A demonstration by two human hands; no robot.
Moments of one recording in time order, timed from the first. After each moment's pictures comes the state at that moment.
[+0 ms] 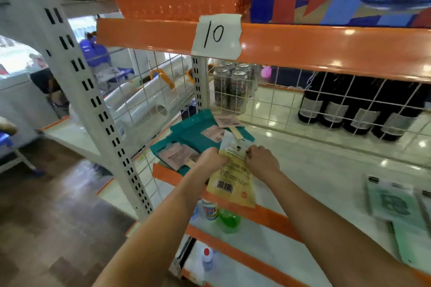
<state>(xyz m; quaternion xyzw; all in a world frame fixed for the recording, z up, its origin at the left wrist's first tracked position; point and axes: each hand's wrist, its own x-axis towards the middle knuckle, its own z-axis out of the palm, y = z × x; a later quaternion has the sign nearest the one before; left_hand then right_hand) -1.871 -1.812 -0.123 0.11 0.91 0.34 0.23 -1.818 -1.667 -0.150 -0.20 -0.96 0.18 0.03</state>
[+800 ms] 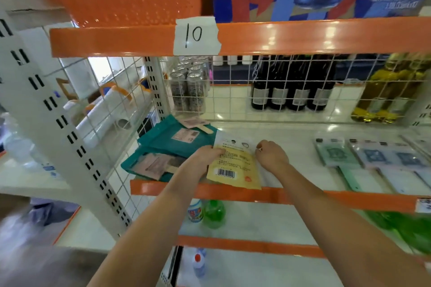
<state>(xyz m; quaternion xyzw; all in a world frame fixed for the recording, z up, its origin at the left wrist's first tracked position) -1.854 -1.794 -0.112 0.14 0.77 0.48 0.39 -1.736 -1.648 -0.136 -0.39 -0.89 0.21 0.08</state>
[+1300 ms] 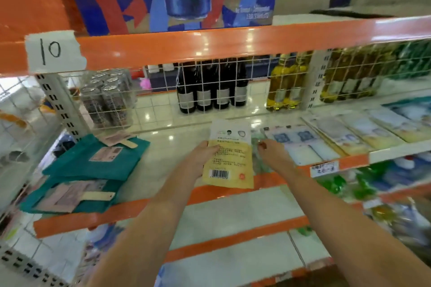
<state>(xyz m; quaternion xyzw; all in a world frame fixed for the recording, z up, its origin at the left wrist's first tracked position) -1.726 -1.673 -0.107 0.24 0.67 0.51 0.48 -1.560 -1.554 -0.124 -0.51 -0.81 0.23 0.15</state>
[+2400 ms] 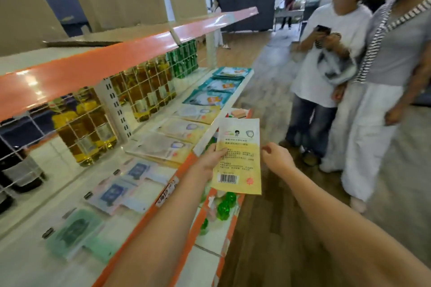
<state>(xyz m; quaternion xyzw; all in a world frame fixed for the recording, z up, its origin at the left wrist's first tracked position) -1.367 -1.482 -0.111 0.50 0.45 0.26 0.69 -1.197 -1.560 -0.128 -0.82 -0.45 0.17 0.31</state>
